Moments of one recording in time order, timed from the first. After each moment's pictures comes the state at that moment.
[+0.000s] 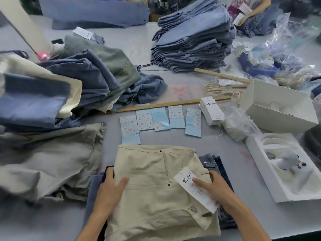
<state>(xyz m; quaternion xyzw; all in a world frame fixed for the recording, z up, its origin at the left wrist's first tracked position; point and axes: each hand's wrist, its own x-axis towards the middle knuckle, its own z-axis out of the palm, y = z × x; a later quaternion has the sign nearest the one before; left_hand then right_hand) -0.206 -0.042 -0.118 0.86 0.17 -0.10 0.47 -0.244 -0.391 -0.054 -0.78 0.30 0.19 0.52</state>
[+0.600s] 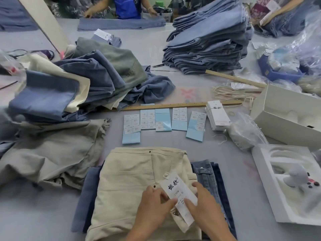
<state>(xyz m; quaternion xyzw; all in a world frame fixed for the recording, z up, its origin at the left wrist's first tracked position) -0.262 -0.214 -0.081 0.89 0.08 -0.22 0.39 -0.268 -0.390 -0.037 -0.92 0.13 0.22 0.29</state>
